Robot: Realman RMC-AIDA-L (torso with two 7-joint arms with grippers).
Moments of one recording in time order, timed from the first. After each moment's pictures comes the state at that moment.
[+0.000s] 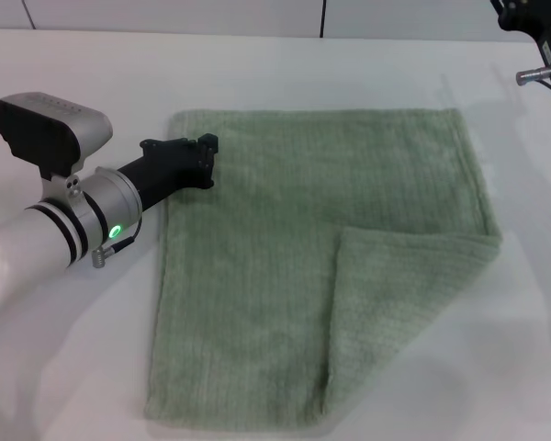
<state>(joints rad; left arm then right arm) -0.51 -2.07 1.81 0.39 0.40 0.64 -0.84 0.54 2.09 -2.10 -0.40 0.75 -1.11 -0.19</state>
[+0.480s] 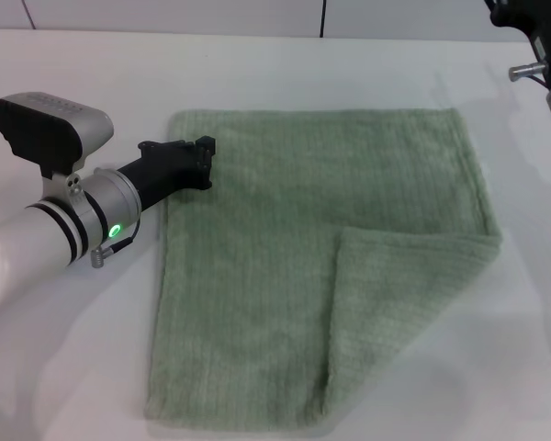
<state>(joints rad) -0.51 -2.07 1.82 0.39 0.40 0.61 -0.85 0.55 2.09 -2.10 -0.43 0.75 -1.07 -0.19</state>
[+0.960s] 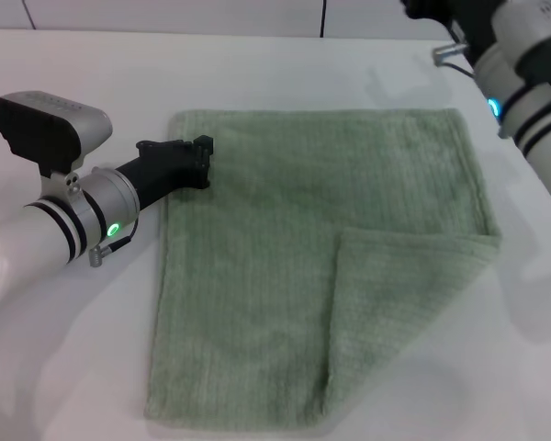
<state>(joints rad) -0.51 -2.07 1.82 0.39 0.40 0.60 -0.85 0.52 2.08 -2.04 -0.76 0.68 -0.62 -0.20</state>
